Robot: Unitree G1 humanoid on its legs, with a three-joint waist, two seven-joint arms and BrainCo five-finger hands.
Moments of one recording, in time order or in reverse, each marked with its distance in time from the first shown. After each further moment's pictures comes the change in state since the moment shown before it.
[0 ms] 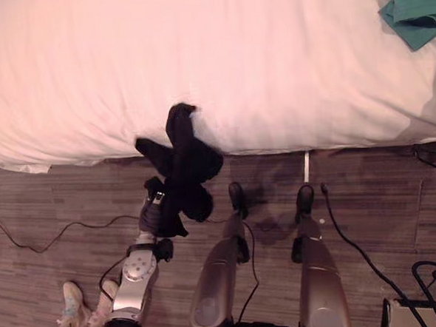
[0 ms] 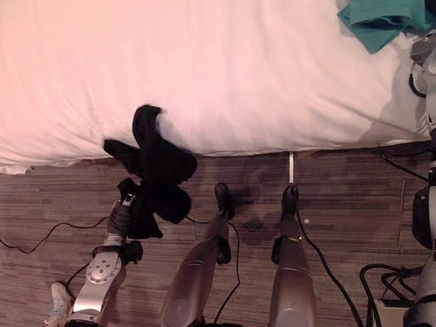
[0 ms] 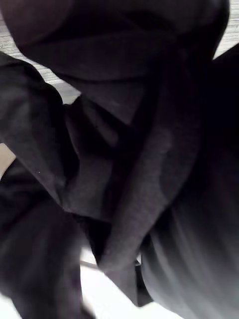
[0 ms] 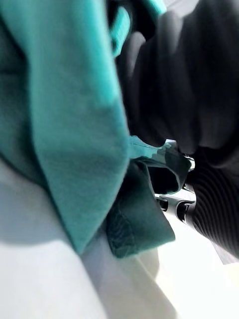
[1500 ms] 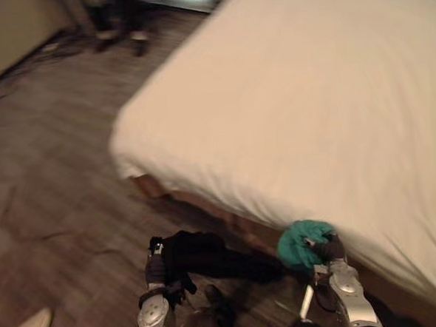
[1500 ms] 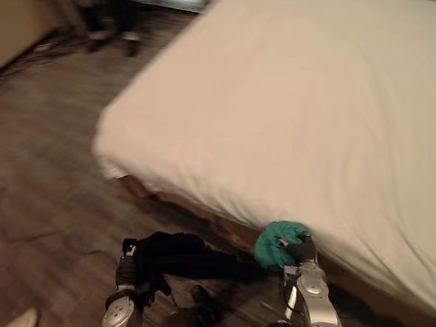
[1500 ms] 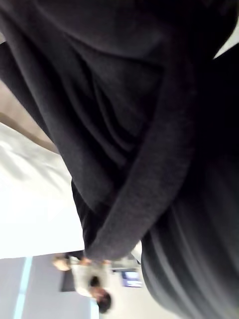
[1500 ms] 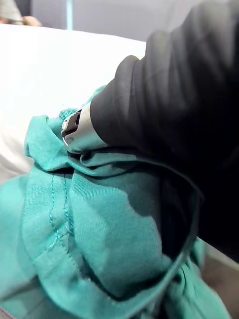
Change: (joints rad) left arm 0.242 -0.273 0.160 0.030 -0.003 0.103 0.028; right arm 1.255 0.911 -0.276 -0.372 0.316 -0.027 0.090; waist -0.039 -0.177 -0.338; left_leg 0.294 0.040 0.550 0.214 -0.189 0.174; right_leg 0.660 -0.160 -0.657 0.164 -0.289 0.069
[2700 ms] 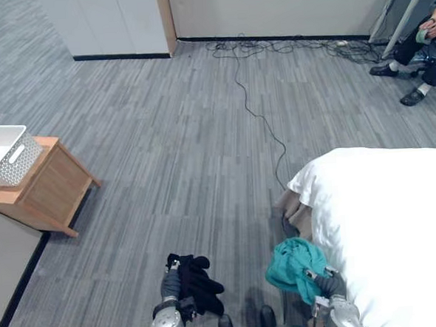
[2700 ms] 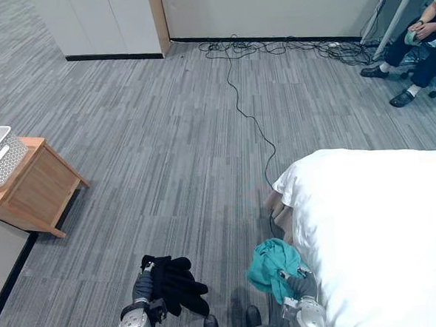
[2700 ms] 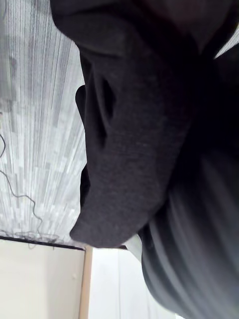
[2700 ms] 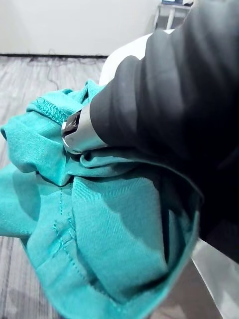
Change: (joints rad) left arm -0.074 -0.001 -0.077 0.321 -0.046 0.009 -0.003; right arm 0.163 0.047 0.013 0.069 0.022 0.011 0.026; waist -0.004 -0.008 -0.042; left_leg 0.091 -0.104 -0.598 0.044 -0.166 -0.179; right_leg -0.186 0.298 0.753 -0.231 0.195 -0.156
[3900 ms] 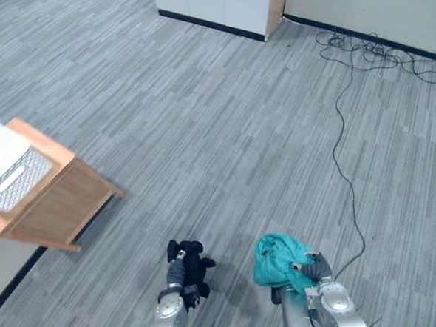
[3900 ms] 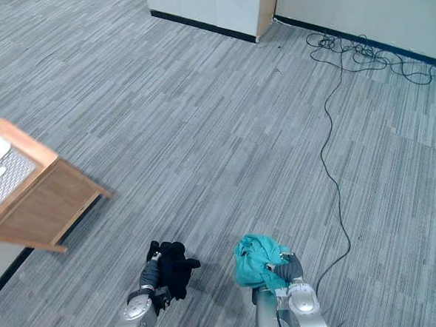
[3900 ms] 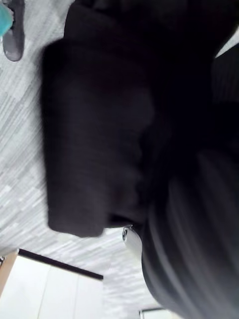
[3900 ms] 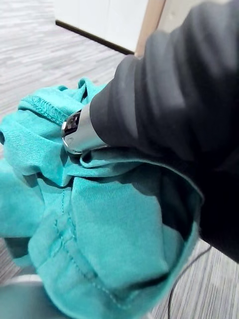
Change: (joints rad) left arm -0.062 -0.010 -0.061 0.062 -0.062 -0.006 -0.040; right arm -0.125 -0.069 0.127 -0.043 -0.152 0.045 0.061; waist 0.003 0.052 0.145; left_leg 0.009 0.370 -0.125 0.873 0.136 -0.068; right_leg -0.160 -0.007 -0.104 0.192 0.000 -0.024
